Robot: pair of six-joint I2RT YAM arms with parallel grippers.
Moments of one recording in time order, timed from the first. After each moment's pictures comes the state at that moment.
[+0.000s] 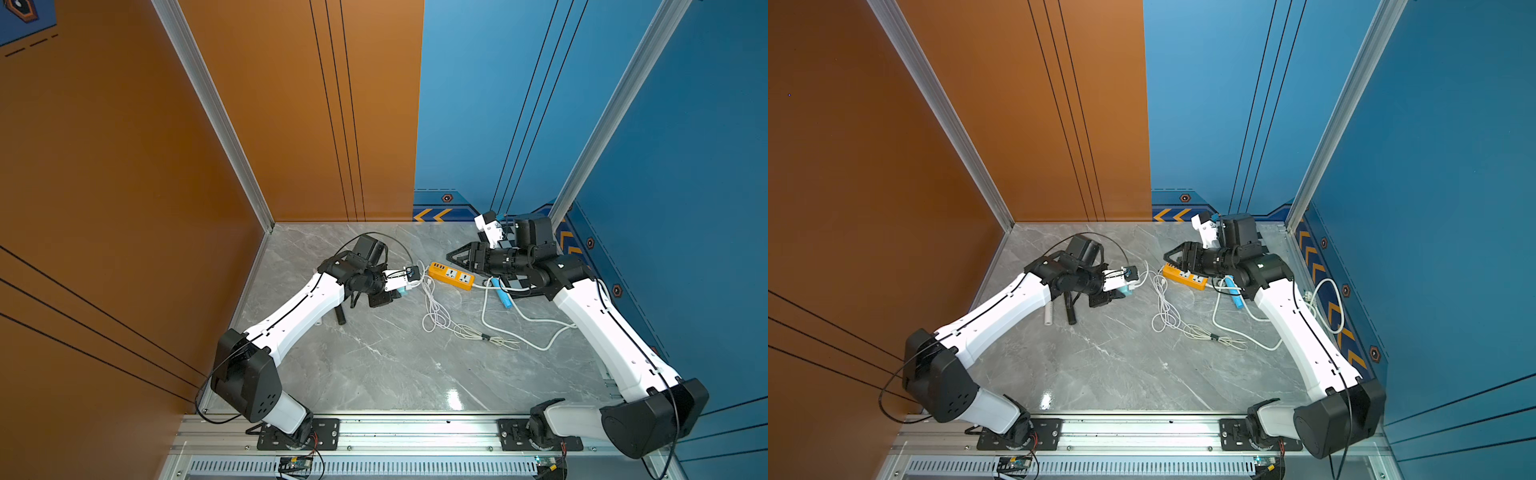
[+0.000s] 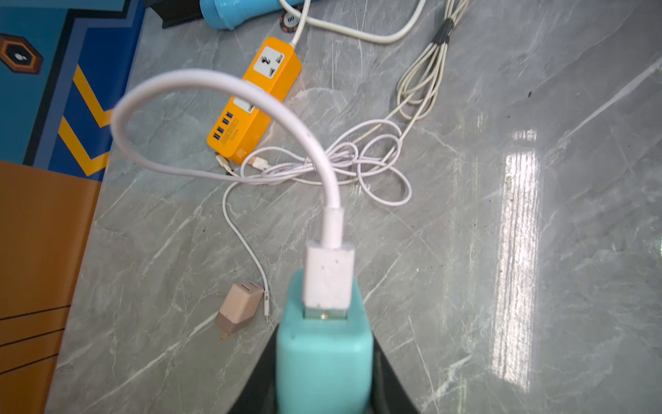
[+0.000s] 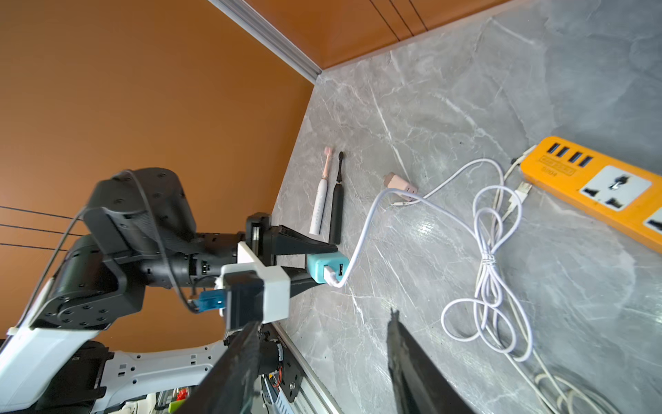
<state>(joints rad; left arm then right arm) -0.55 1.53 1.33 -0.79 0.25 0.85 0.29 1.31 1.39 -0.65 -0.67 0.53</state>
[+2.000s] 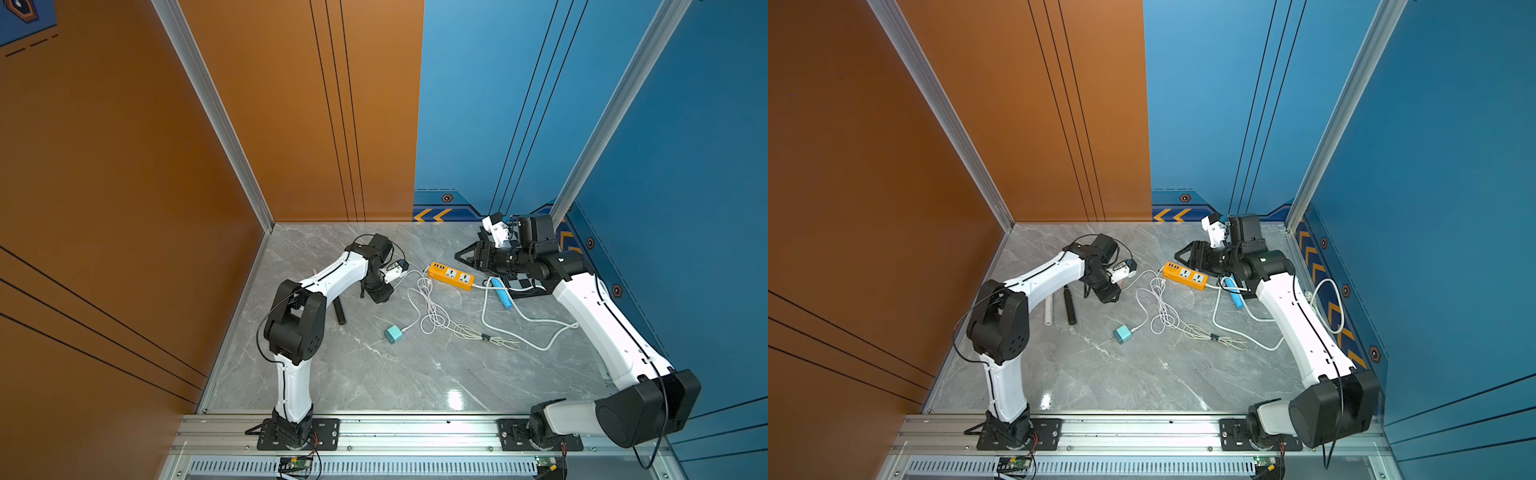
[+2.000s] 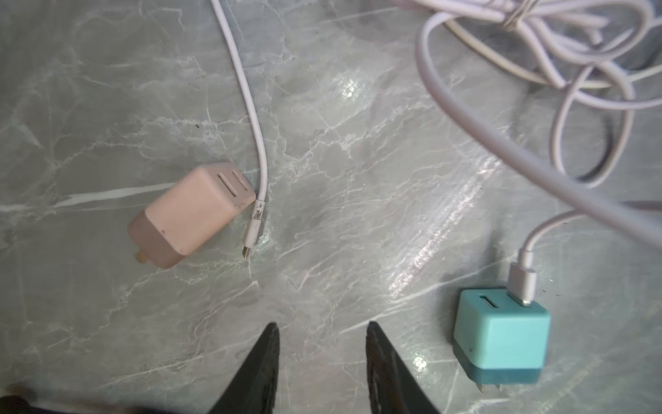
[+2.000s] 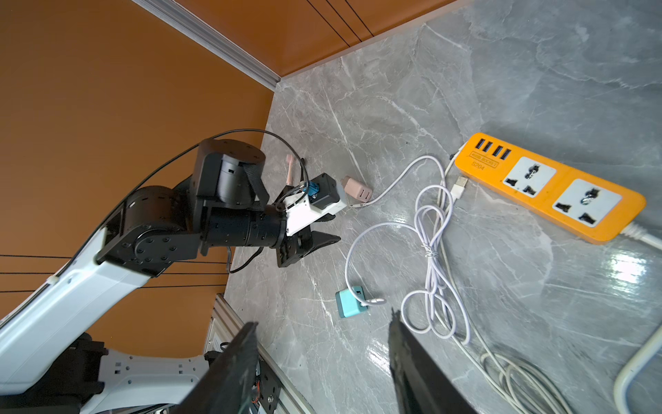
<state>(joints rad) -0.45 2.01 1.59 -0.92 0.09 0.46 0.24 1.38 1.39 -0.70 -0.62 0.49</state>
